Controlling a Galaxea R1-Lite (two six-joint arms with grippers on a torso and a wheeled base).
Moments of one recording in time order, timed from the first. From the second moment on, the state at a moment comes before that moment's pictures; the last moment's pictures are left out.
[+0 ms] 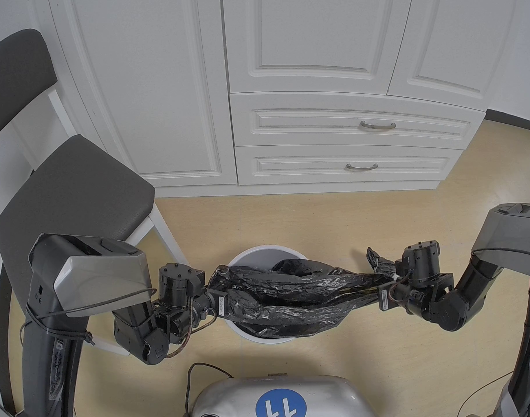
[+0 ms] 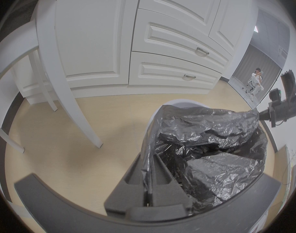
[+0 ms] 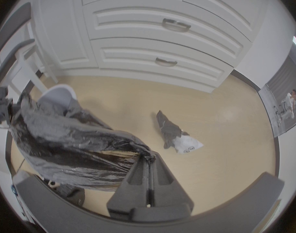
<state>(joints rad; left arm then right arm) -0.46 2.46 -0.73 -1.31 0.09 -0.13 0.33 2.19 -0.64 -0.91 -0.29 -0.01</state>
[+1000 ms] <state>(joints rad) -0.36 2.38 -0.48 -1.39 -0.14 0.16 0.41 2.24 -0.36 -0.92 -0.16 -0.36</state>
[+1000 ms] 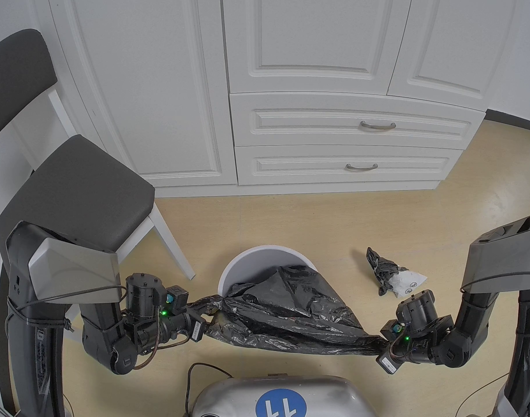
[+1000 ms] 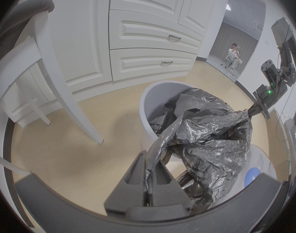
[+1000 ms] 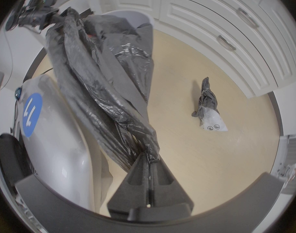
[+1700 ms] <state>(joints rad) -0.34 2.35 -0.42 -1.38 -0.17 0.24 0.41 2.17 -0.29 -0.91 -0.08 -0.45</state>
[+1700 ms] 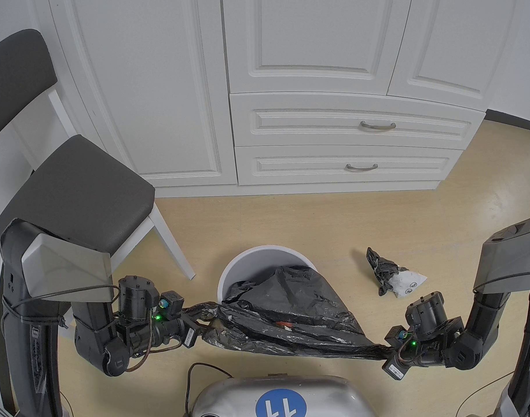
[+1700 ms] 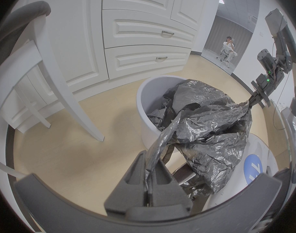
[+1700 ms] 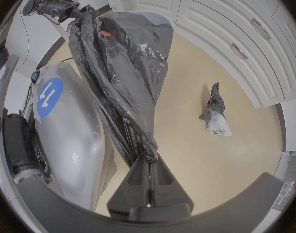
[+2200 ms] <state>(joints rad) -0.32 2.24 -0.36 -1.33 -0.17 0.28 0.39 2.02 -0.26 -0.87 -0.07 -0.45</state>
